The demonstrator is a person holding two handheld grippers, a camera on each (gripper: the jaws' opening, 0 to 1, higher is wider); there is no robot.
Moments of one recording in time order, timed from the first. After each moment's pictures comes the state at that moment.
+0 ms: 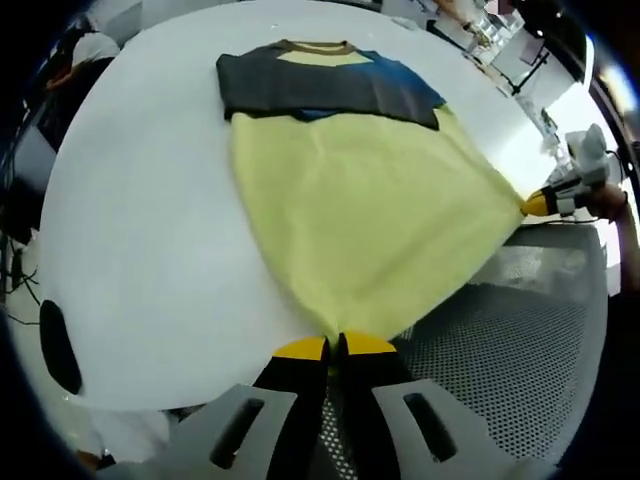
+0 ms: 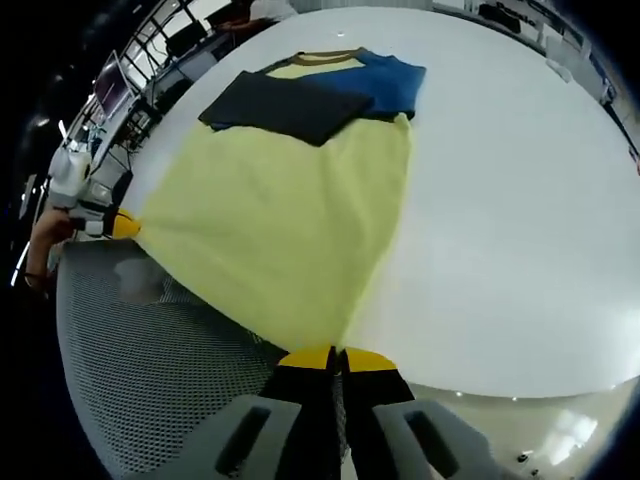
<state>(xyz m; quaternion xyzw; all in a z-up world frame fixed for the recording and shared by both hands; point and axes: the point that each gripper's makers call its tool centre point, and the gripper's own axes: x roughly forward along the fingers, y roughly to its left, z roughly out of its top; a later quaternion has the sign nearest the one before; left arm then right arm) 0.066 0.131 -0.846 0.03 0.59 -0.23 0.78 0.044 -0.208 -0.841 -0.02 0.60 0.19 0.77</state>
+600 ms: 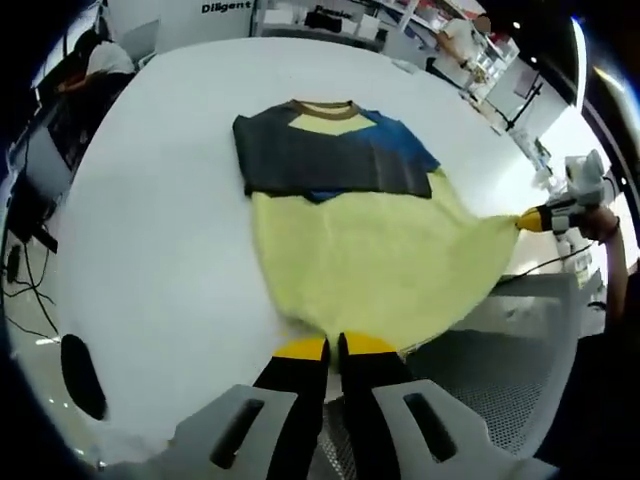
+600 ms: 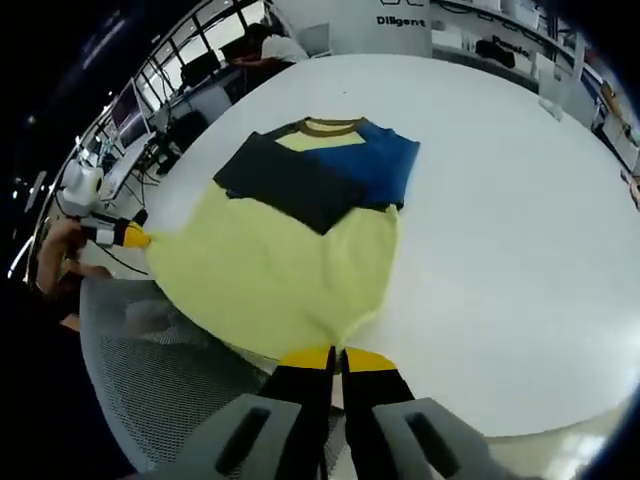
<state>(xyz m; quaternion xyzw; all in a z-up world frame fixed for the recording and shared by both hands) 0.119 0.131 -0.795 0.00 0.53 -0.23 0.82 0.099 -0.208 -0.783 -0.01 0.53 0.19 0.83</state>
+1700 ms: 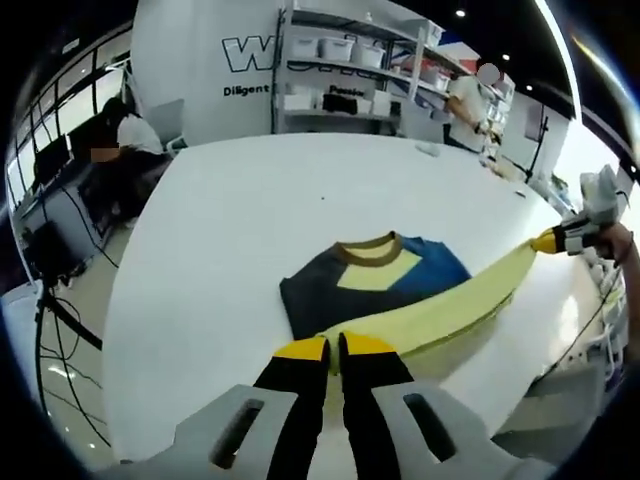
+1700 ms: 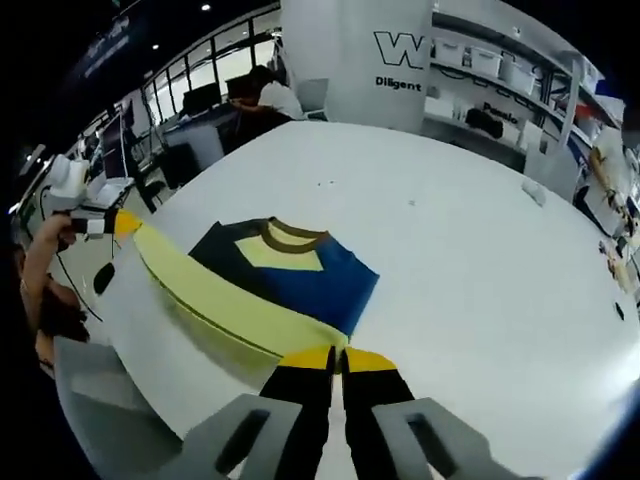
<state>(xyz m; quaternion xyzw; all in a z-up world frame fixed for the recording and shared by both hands) 0.280 0.127 -0.722 0.01 0.36 -0.18 0.92 0.253 -0.215 -0.723 -0.08 0.41 0.16 0.89</state>
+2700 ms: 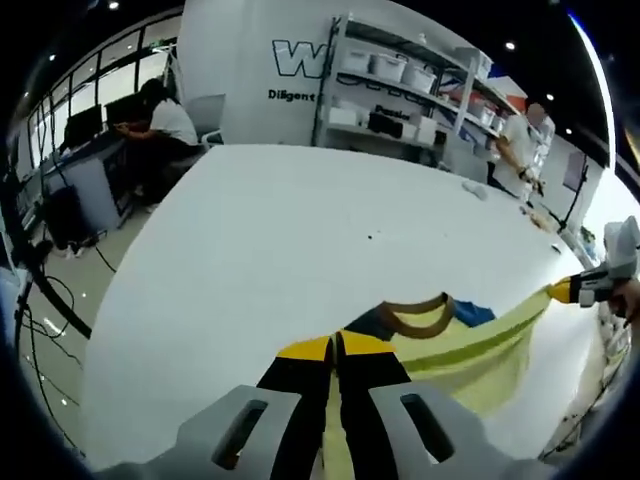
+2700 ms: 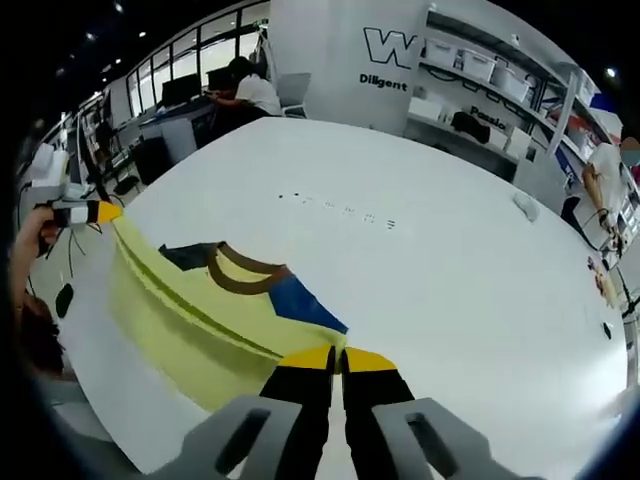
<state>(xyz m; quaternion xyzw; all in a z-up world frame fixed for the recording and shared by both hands) 0.388 0.139 -0.744 -0.06 0.35 -0.09 0.93 0.356 -0.220 -0.749 -0.10 0.42 0.12 0.89</state>
